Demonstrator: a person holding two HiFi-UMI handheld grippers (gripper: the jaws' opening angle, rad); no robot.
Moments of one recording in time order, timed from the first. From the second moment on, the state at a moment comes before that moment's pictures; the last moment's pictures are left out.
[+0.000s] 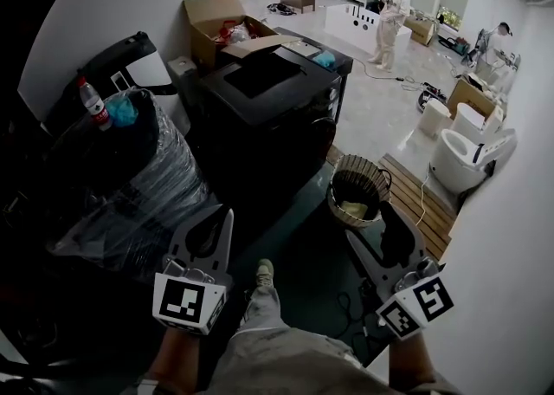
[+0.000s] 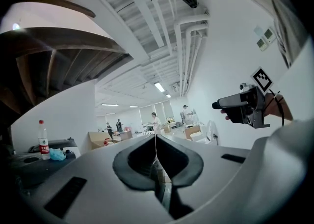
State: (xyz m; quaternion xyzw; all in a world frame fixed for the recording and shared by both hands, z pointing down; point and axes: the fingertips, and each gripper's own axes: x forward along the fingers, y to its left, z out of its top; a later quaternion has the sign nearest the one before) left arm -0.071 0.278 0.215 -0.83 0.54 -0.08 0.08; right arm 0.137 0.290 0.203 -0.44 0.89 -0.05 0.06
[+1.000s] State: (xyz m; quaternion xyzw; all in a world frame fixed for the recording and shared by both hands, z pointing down) left arm -0.153 -0.010 0.303 -0.85 0.52 -0.12 0.02; right arm 0.049 -0.011 0.327 -0.44 0.83 -0.31 0.11
